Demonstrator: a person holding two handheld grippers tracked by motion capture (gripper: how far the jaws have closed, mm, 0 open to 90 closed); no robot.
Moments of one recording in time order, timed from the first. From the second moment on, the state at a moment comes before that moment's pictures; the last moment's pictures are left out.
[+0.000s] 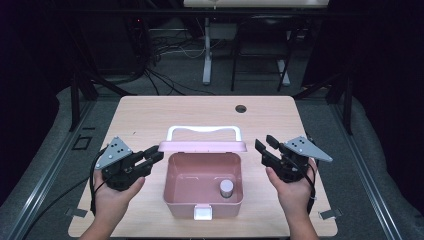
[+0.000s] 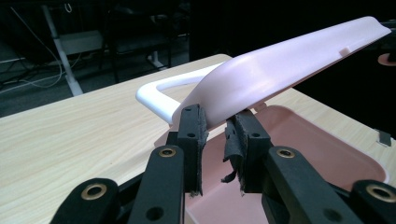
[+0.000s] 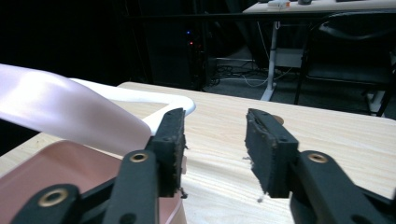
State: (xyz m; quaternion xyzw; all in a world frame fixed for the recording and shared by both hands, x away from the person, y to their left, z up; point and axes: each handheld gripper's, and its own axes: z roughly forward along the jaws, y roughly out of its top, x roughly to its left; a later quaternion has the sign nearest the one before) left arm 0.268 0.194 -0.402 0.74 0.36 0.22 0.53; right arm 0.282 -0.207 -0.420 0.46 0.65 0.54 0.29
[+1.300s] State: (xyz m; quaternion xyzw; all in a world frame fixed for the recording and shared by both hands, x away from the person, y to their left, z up) left arm 0.244 0.200 -0.427 0.74 0.36 0.19 0.53; right arm 0.292 -0.206 -0.435 0.45 0.68 0.50 0.28
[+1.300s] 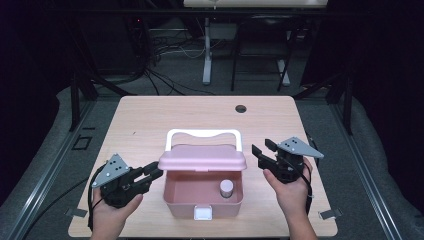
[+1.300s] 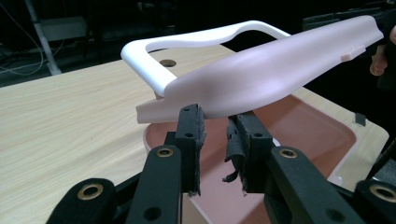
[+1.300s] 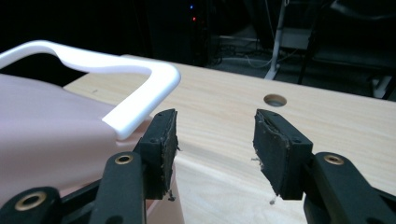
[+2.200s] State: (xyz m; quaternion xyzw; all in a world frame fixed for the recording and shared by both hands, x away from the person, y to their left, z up) left arm 0.234 0.202 -0.442 0.75 0.35 0.18 0.53; right arm 0.294 -0.203 -0.441 0.46 0.69 0.50 0.26
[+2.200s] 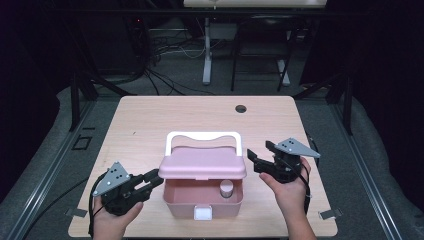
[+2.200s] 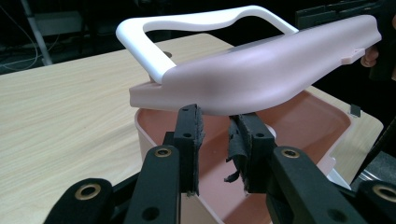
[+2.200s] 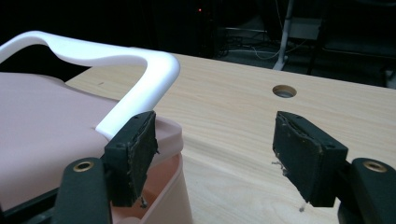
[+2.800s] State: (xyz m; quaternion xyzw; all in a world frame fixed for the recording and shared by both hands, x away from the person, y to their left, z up) left arm 0.224 0.205 -0.462 0.75 0.35 0.17 0.53; right arm 0.295 -0.204 -0.443 0.45 0.70 0.50 0.24
